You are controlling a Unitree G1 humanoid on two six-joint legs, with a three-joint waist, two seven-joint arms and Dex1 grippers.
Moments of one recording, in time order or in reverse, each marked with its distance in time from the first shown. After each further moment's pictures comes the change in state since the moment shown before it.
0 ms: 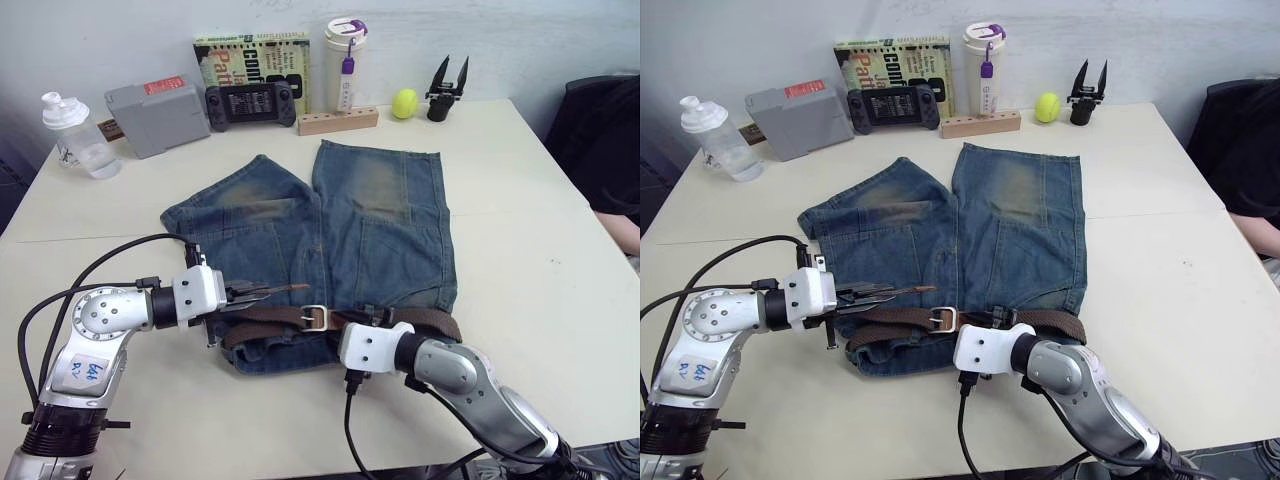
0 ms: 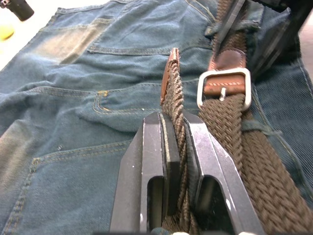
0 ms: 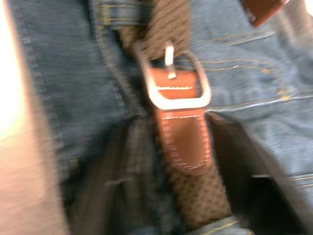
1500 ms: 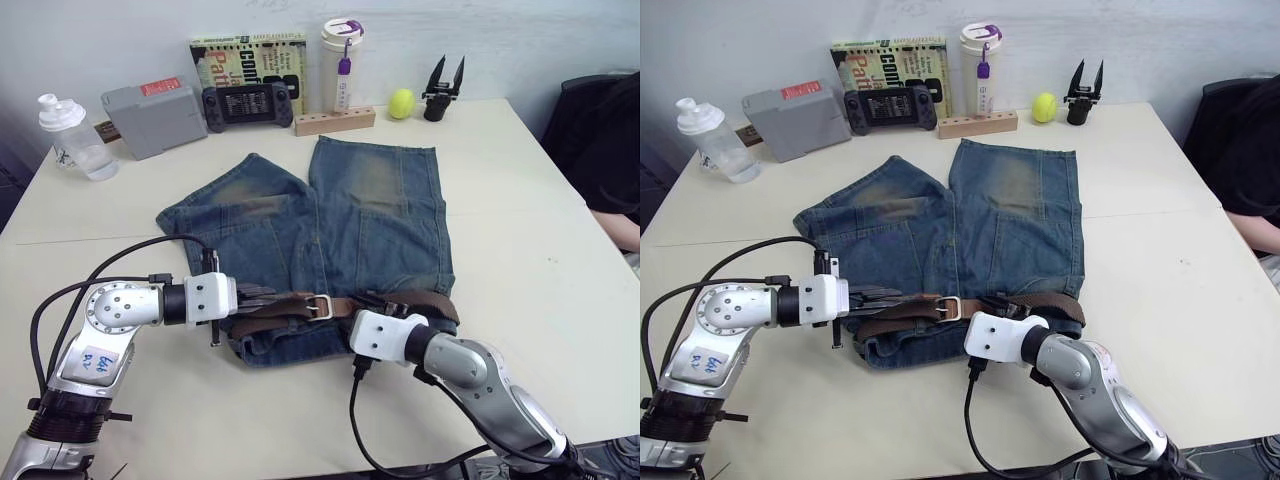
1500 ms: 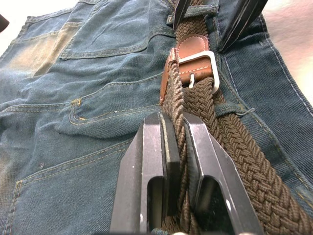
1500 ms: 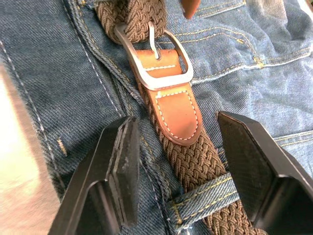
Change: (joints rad) left arm -0.057 0.028 -0.075 0.044 0.046 -0.083 -0.009; right arm 0.029 -0.006 -0.068 -0.009 -0.075 -0.047 -0.022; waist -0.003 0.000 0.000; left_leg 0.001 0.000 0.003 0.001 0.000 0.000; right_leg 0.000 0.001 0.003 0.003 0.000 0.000
